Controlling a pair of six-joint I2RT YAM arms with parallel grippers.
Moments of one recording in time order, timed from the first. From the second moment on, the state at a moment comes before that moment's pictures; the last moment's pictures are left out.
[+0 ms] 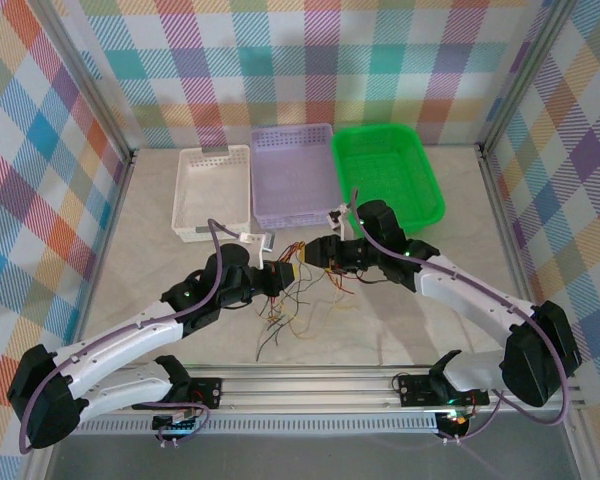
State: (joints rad) left arm -0.82 1.01 0.66 -0.08 0.13 -0.73; right arm 0.67 1.29 0.91 -0.19 -0.63 0.84
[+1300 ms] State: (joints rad) left arm -0.90 0.89 0.62 -0.07 0.09 -0.66; right arm 0.71 1.31 0.89 0.05 -0.57 0.90
